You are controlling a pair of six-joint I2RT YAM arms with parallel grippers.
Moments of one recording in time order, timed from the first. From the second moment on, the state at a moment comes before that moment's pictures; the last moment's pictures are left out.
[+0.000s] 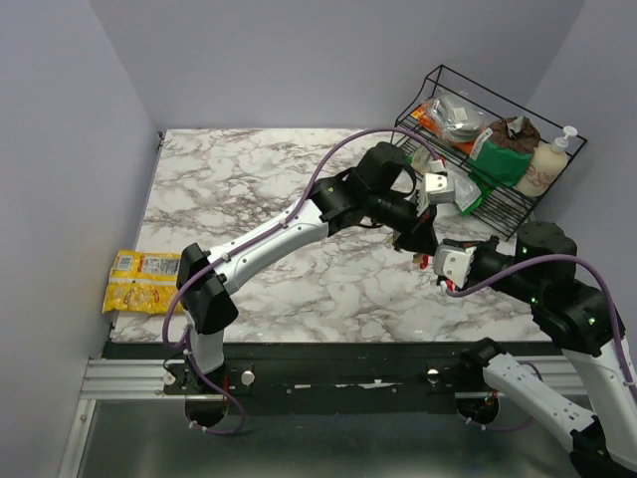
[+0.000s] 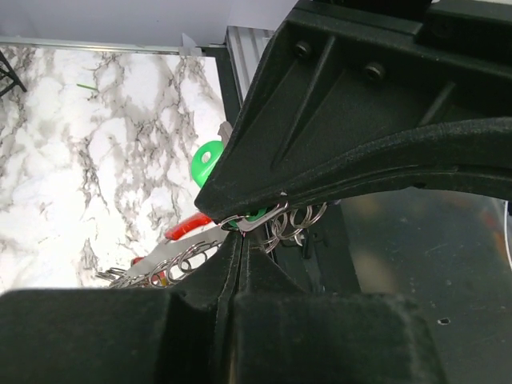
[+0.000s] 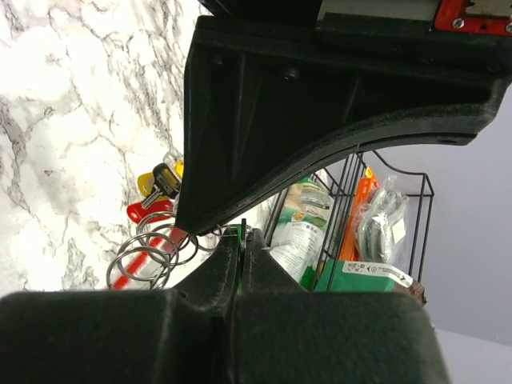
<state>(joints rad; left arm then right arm) -0.97 1.85 1.89 -0.50 0.86 0.04 0.50 0.66 1.15 -0.93 -0.28 -1.10</state>
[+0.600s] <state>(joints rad) -0.99 1.71 1.78 -0.64 0.81 0.38 0.47 0.64 1.12 -0.95 -0.50 -1.00</state>
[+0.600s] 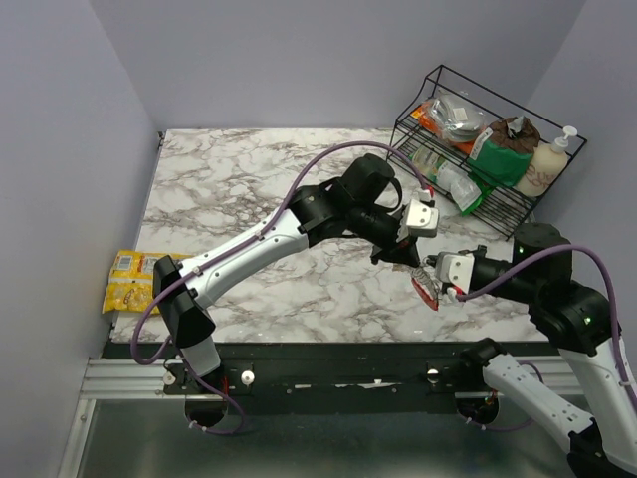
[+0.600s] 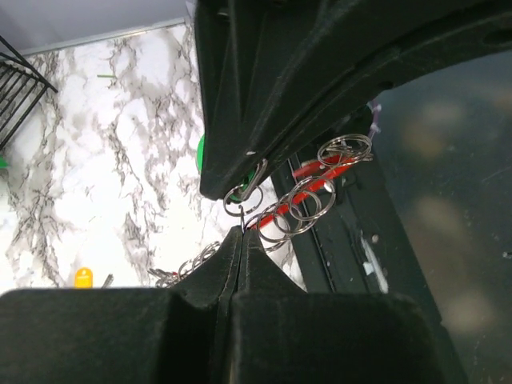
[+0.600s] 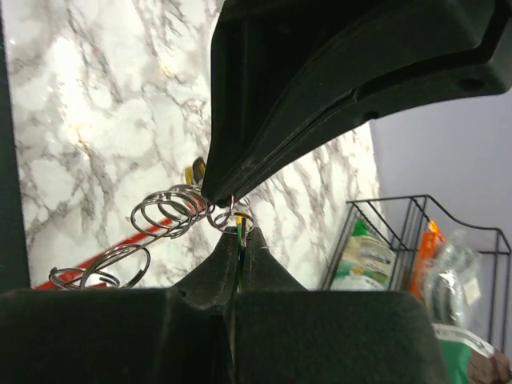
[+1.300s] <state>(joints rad) -1.08 1.67 1.92 -0.97 0.55 0.79 0.46 0.70 1.10 -0.86 -0.76 -0.95</state>
